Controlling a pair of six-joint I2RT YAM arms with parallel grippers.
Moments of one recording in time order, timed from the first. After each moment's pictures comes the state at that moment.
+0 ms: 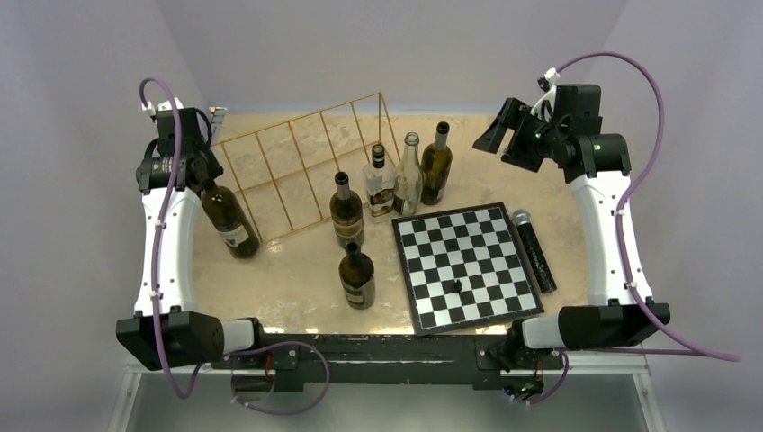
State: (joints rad) left arm 0.15 1.28 1.48 -0.93 -0.31 -0.30; right arm 0.04 1.38 1.71 -1.00 -0.33 0.47
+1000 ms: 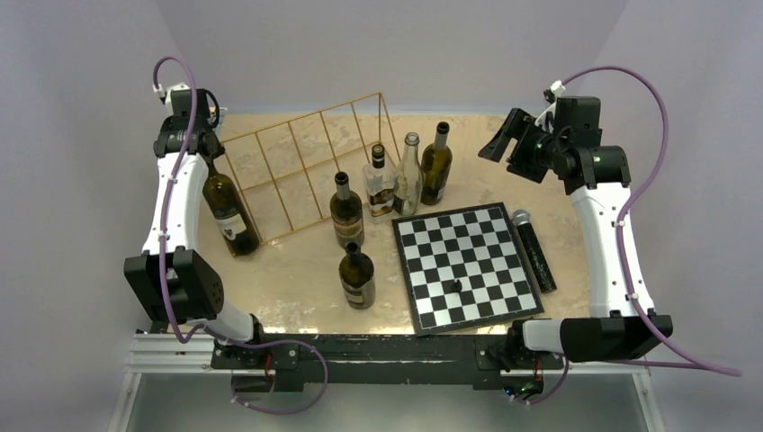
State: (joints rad) left arm 0.16 1.53 1.55 -0.74 -0.40 -0.29; right arm 0.04 1.32 1.62 -0.98 -0.25 0.51
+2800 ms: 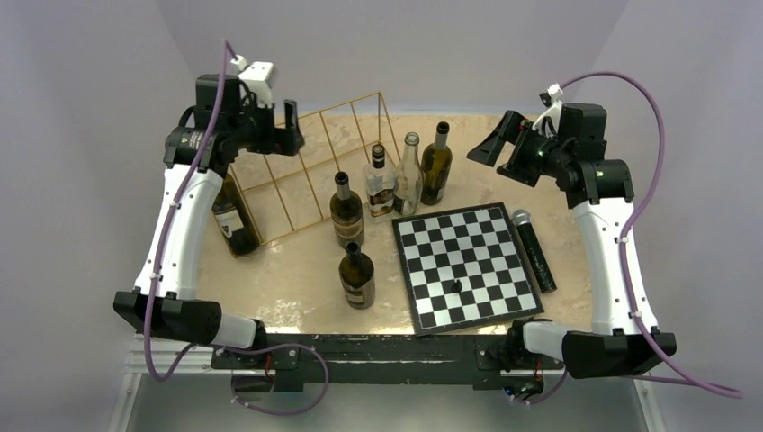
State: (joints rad) left arm -0.09 1.42 1.74 -0.91 0.10 -0.08; right arm 0.04 1.23 1.53 -0.91 -0.42 0.52
